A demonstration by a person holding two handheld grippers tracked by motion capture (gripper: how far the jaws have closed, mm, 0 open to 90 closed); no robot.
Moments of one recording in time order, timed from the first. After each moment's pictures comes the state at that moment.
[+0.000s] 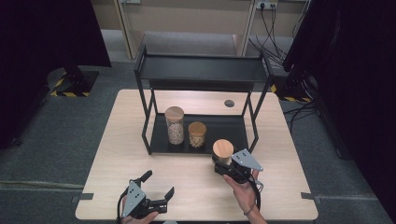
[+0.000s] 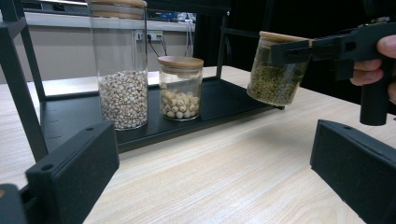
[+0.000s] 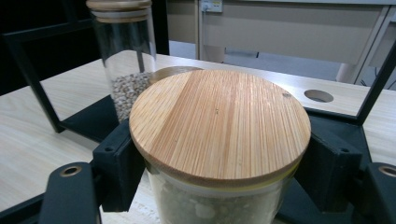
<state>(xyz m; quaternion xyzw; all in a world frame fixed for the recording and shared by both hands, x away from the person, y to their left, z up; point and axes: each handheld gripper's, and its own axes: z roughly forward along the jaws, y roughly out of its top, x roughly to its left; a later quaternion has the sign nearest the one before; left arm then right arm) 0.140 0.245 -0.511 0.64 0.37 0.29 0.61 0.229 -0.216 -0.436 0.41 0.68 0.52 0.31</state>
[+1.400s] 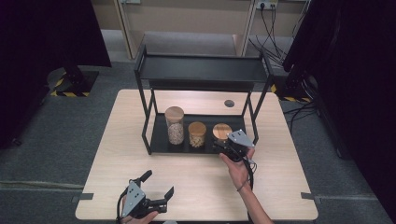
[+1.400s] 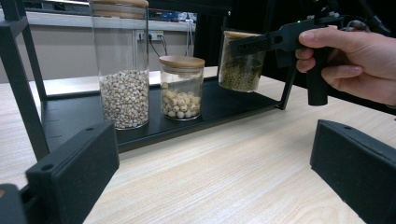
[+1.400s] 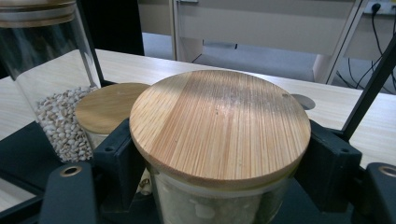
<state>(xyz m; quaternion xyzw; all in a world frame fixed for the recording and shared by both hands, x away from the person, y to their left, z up) 0.140 0.245 -0.511 0.63 0.37 0.29 0.62 0.291 -0.193 -0.428 0.45 0.68 0.49 0.33</state>
